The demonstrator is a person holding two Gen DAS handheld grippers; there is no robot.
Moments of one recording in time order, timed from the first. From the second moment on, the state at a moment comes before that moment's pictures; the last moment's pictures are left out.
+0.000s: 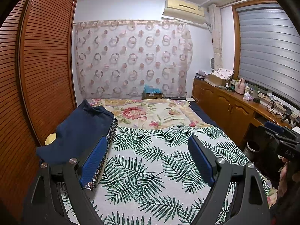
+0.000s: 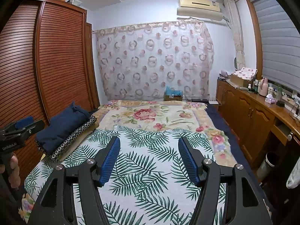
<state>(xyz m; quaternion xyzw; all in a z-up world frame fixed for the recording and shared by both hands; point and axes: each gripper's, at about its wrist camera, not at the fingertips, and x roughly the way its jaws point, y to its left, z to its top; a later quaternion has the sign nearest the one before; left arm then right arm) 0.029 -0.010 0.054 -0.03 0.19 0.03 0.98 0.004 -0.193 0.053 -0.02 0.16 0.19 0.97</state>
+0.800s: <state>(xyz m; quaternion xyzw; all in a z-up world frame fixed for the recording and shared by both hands) 0.028 -0.010 0.054 -0.03 0.19 0.03 0.98 0.004 -0.211 0.052 -0.03 0.15 0.20 0.97</state>
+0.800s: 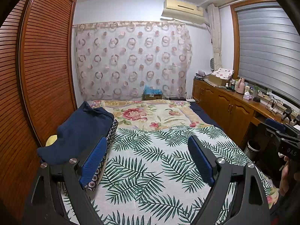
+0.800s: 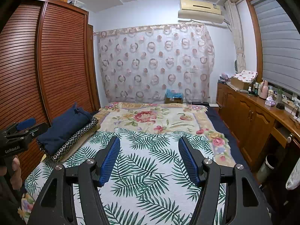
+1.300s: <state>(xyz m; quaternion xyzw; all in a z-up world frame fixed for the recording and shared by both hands) 0.029 -0.010 0.052 -0.03 0.19 0.04 0.98 0.004 -0.213 0.051 -0.03 0.15 0.20 0.97</state>
